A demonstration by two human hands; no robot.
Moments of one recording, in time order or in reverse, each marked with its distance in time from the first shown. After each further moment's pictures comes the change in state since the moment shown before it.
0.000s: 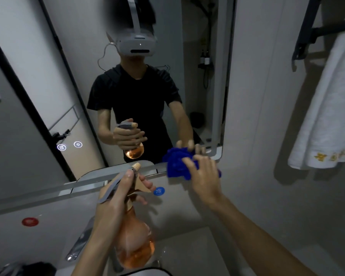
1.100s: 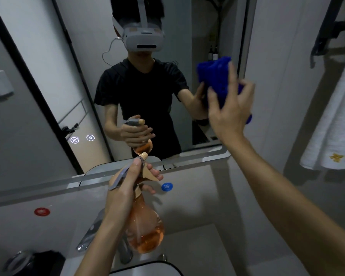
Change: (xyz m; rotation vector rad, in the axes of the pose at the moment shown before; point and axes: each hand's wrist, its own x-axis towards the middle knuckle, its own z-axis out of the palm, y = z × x) left_hand 0.011 0.006 -0.001 -0.144 -0.030 -0.040; right_hand 0.142 -0.012 -0.076 0.168 0.509 0.167
